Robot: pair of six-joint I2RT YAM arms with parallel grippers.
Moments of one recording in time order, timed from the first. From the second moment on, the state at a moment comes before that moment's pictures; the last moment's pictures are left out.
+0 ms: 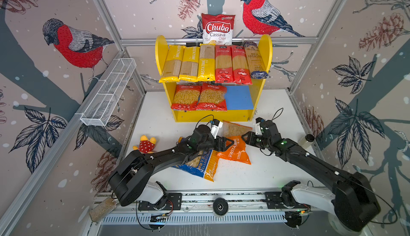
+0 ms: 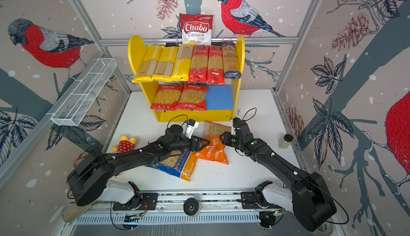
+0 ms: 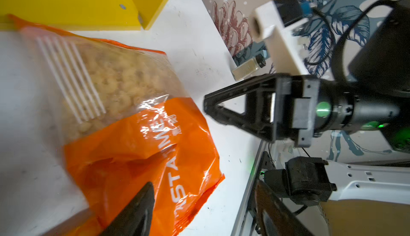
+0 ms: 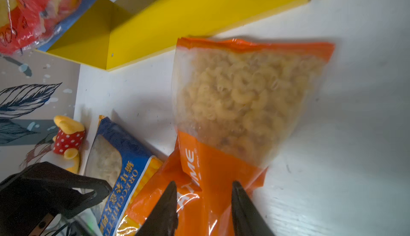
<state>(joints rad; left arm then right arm) -0.80 1.45 0.69 0.34 0.47 -0.65 0.53 1.17 0.60 -0.20 -0.25 0.67</state>
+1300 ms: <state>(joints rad) -0.72 1.60 0.63 0.30 0.53 -0.71 0.33 1.23 0.39 -0.04 -0.55 0.71</state>
